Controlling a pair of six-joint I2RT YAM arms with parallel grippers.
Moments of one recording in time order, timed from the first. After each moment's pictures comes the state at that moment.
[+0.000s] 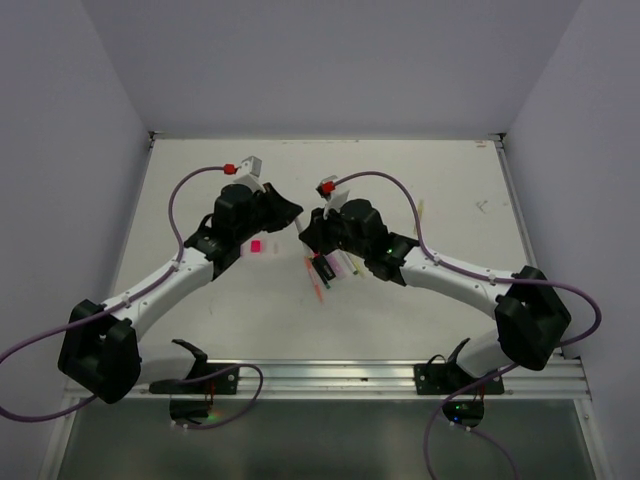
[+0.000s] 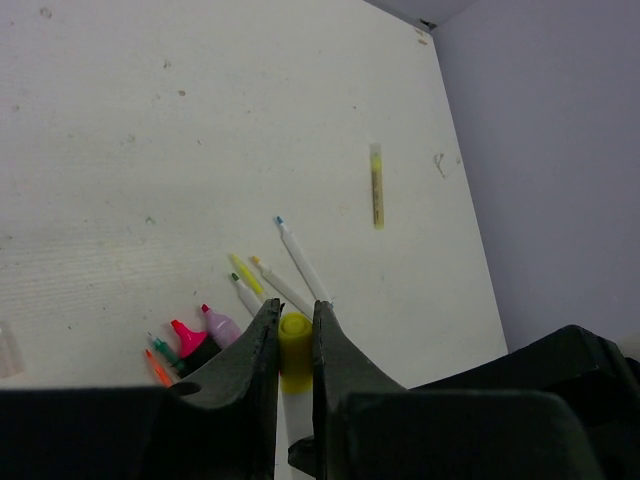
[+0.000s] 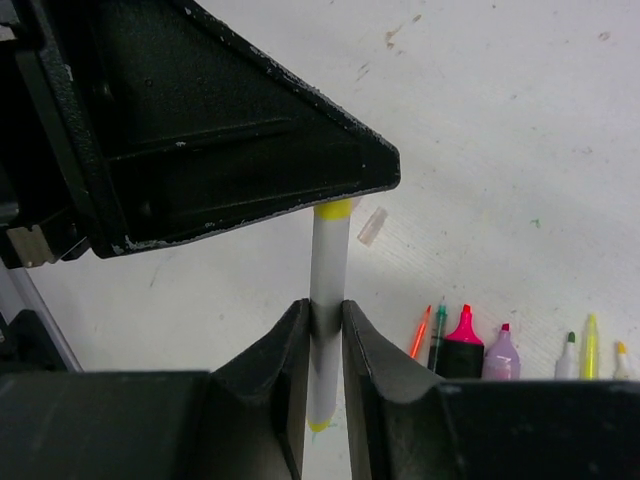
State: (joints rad) left arm -0.49 1.26 0.84 0.09 0.09 -0.76; right arm 0.84 1.48 0.99 0.12 -0.03 0.36
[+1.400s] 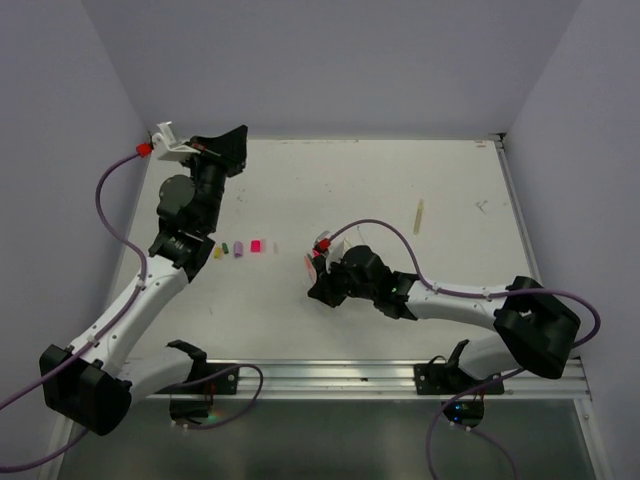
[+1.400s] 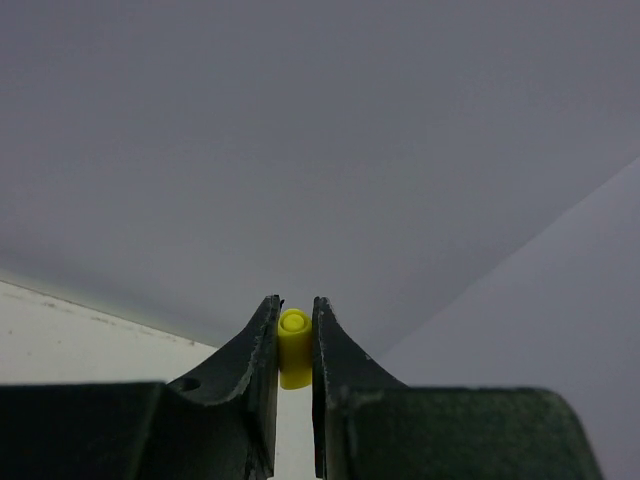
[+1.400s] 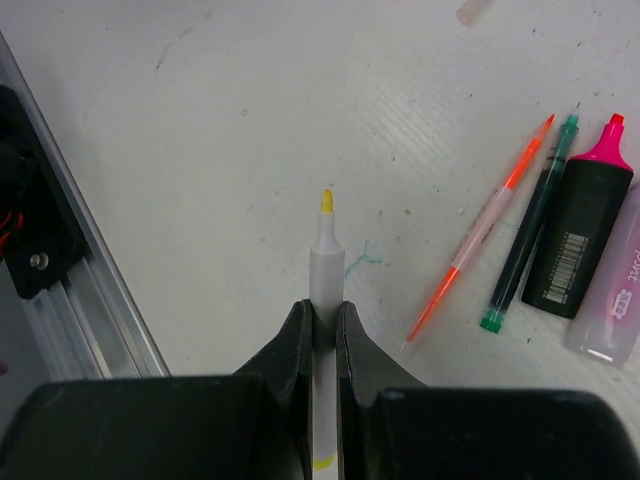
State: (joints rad) left arm -0.41 1.10 0.96 0.42 -0.28 -0.74; right arm 0.96 1.40 0.65 0.24 -0.15 0.31
